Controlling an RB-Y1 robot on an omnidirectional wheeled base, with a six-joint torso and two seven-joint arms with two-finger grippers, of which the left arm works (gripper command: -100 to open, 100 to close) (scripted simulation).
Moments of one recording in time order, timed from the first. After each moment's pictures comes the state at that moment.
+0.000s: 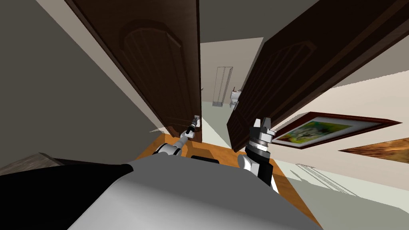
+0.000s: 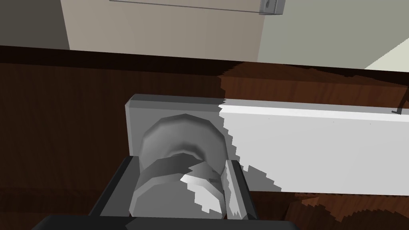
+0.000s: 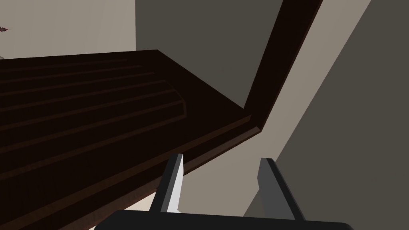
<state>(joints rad) -0.48 0.09 -0.01 -0.66 0.13 -0.47 0.00</state>
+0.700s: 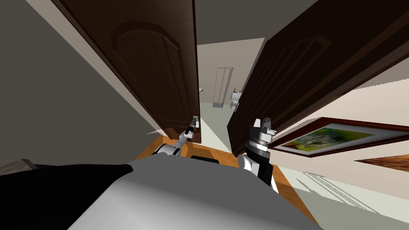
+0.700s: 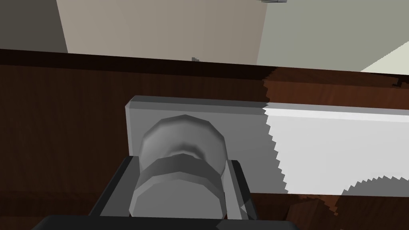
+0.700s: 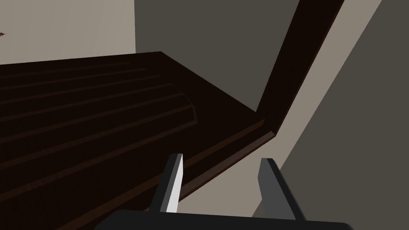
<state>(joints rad) -0.47 0.10 0.01 -0.65 0.14 -0.47 0.00</state>
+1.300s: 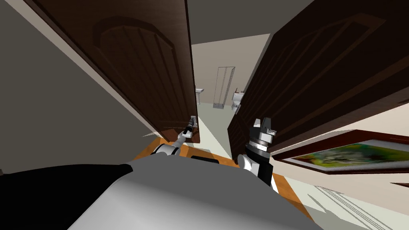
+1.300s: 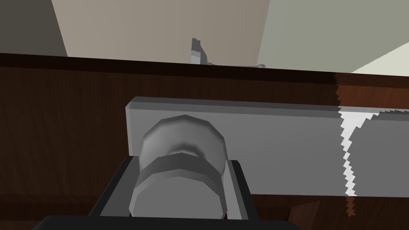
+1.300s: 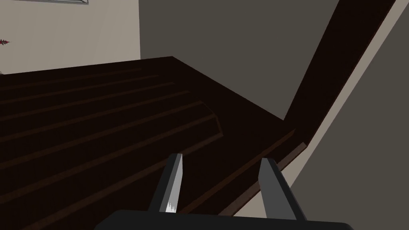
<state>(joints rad) -0.47 0.12 0.07 -0.64 0.15 -0.48 -0.02</state>
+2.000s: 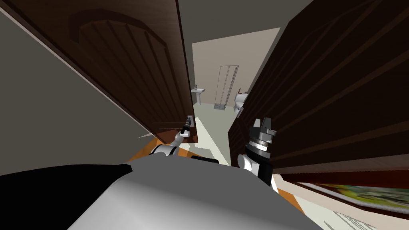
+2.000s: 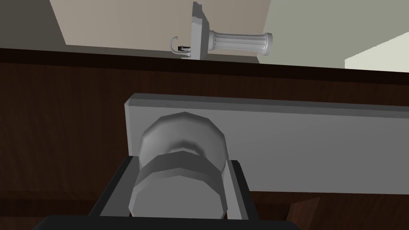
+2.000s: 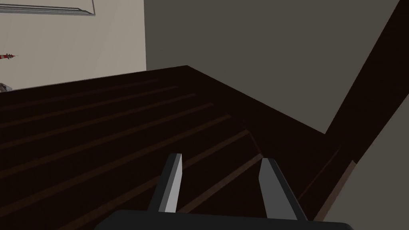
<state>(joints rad) -0.46 0.15 0.15 -0.64 0.18 -0.47 -0.05</state>
